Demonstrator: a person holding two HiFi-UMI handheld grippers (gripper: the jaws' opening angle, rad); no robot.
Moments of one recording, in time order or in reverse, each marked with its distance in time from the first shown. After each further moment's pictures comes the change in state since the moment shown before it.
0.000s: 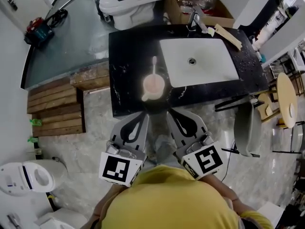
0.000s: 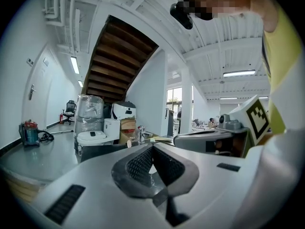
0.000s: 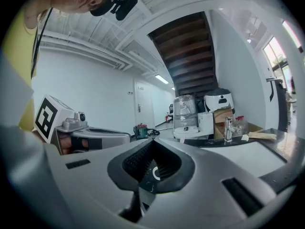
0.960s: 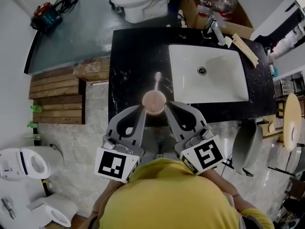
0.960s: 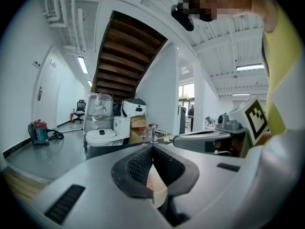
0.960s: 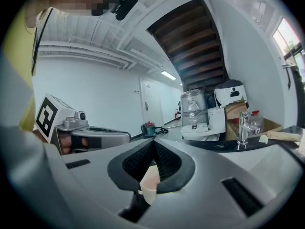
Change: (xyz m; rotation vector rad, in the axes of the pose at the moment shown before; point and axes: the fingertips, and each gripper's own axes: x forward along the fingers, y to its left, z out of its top) left arm 0.081 0.056 0.003 -0.001 0.027 0.127; right arm 0.081 -0.070 0.003 0.009 0.029 0.149
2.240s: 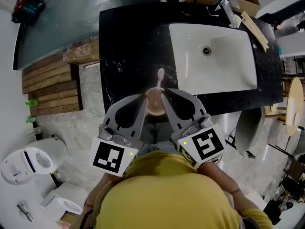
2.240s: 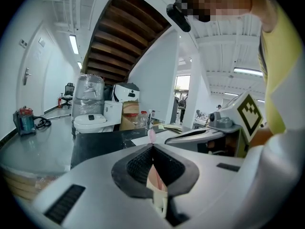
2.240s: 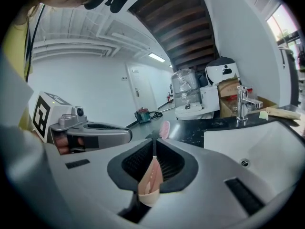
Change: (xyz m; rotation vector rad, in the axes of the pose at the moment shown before) left arm 0.055 0.031 -0.031 -0.075 0.154 -0.141; right arm 0.059 -0.032 -0.046 0.158 0.199 -0.063
